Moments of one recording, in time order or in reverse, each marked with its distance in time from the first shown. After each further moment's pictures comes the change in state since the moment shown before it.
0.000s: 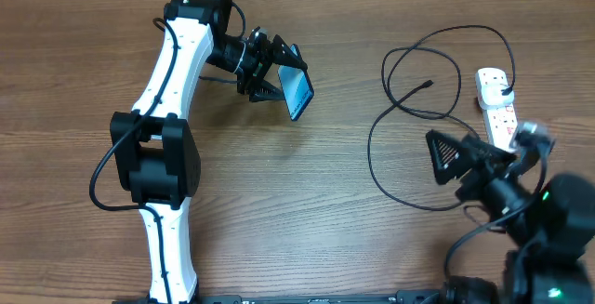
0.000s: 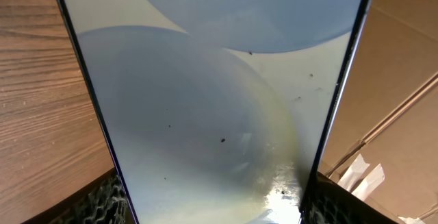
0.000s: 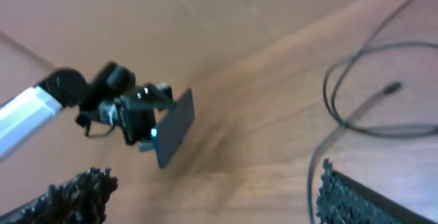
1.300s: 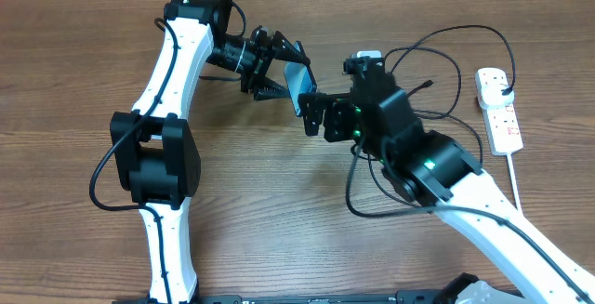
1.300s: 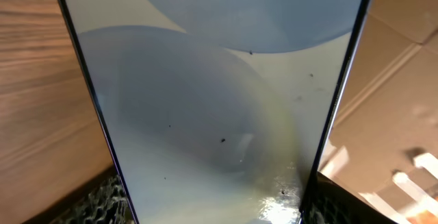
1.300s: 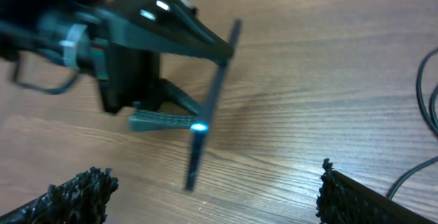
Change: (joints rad) left arm 0.000 0.000 0.000 0.000 0.113 -0.039; right arm 0.819 0.748 0.385 0.086 0.676 0.042
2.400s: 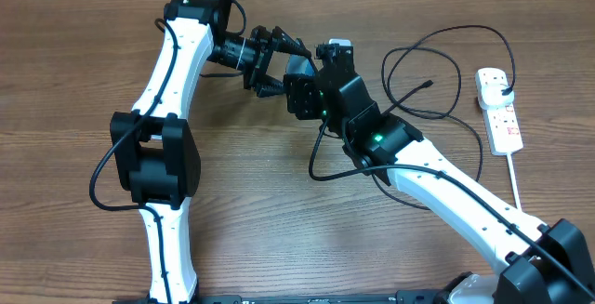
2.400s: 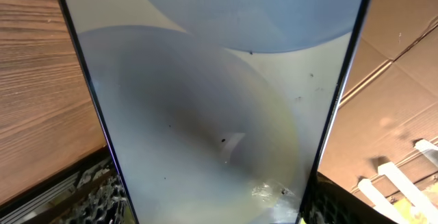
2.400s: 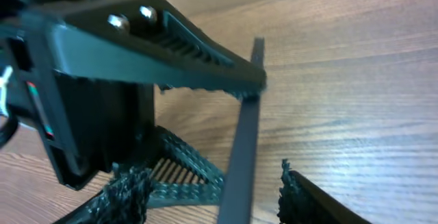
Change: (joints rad) left arm 0.000 0.000 0.000 0.049 0.040 -0.150; right arm 0.013 0.237 0.000 0.315 0.033 0.052
